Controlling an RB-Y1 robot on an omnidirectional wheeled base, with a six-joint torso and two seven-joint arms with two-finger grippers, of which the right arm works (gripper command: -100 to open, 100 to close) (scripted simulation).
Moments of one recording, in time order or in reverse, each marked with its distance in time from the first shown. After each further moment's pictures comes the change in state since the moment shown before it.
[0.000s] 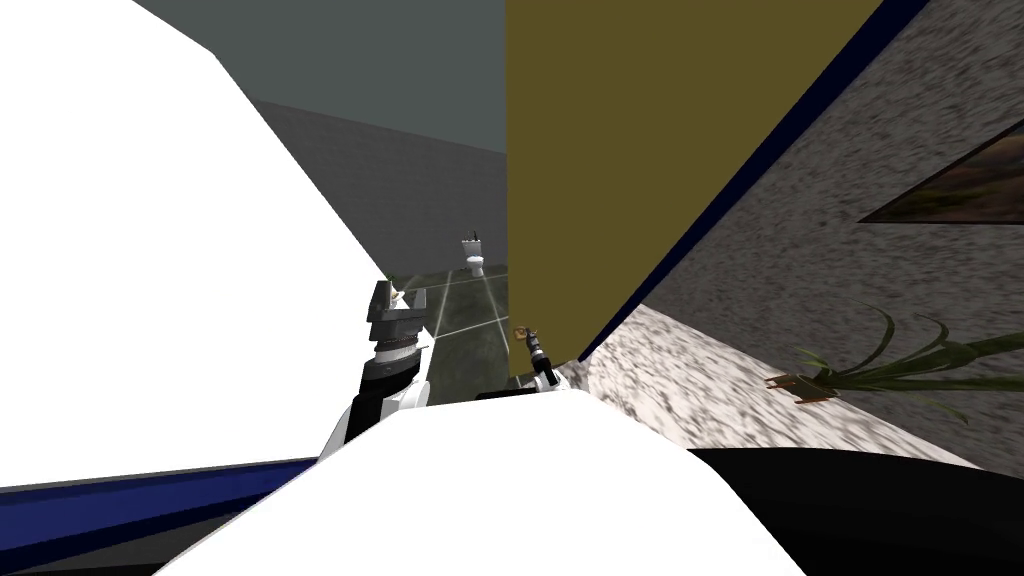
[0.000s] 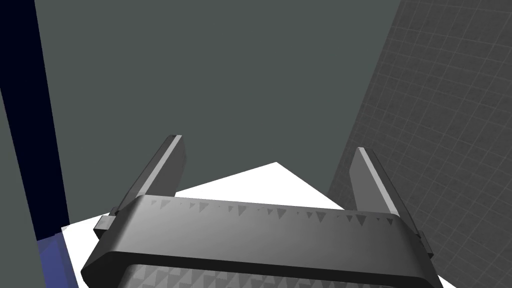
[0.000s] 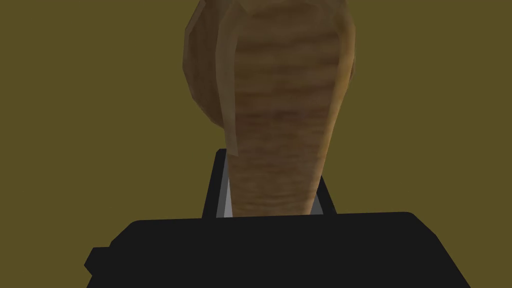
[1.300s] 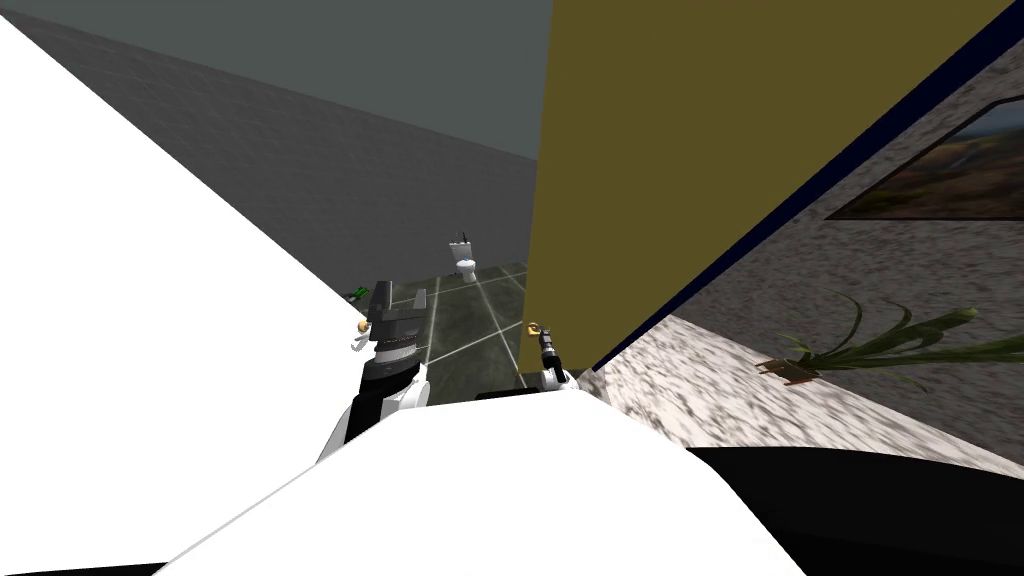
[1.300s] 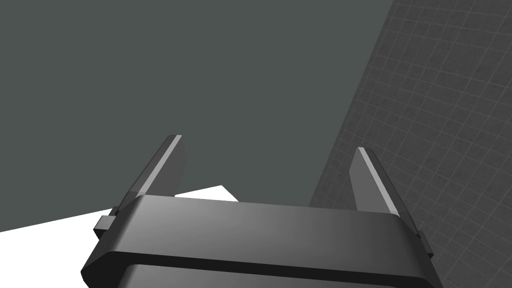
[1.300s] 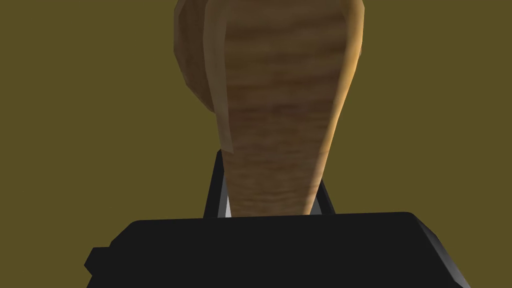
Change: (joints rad) arm -0.014 -0.019 -0.175 0.019 -0.087 -0.003 0.046
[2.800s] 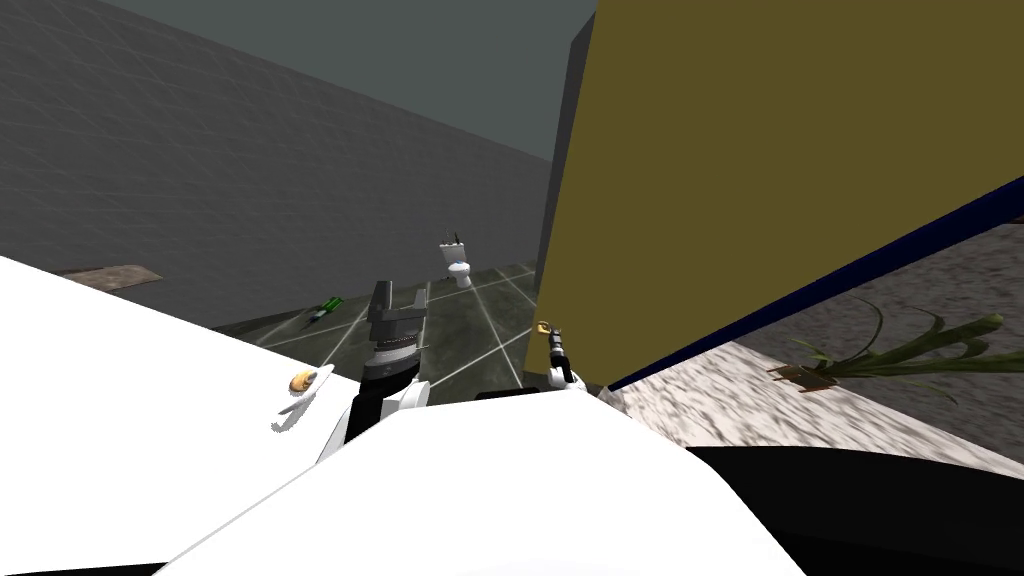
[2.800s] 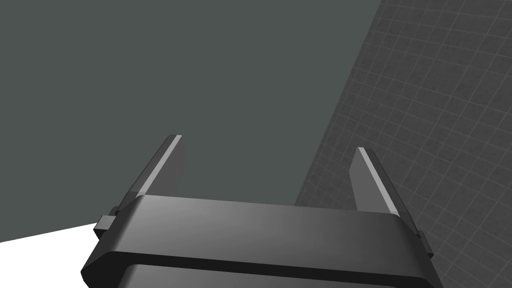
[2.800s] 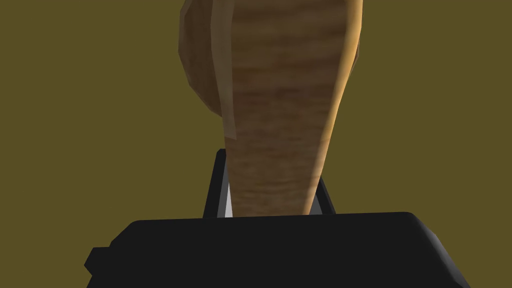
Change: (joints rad) arm -0.009 -0.032 -0.106 0.027 -0.058 -0.016 0.029
